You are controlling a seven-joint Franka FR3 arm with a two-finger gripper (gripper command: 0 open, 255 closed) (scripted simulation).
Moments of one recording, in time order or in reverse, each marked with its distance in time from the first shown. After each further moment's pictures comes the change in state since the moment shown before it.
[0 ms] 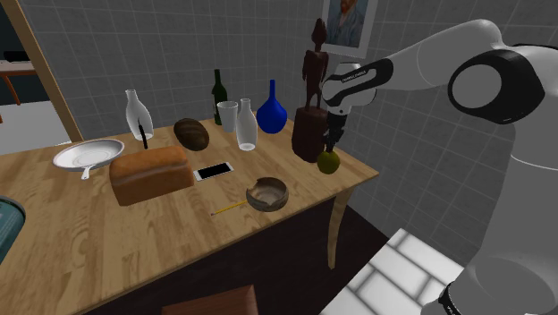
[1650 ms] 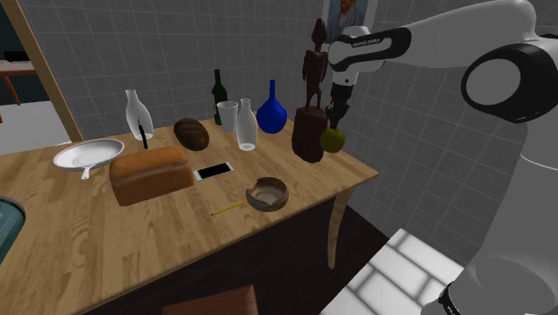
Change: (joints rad) arm 0.000 -0.060 -0.007 0.202 -0.024 -0.260 0.029
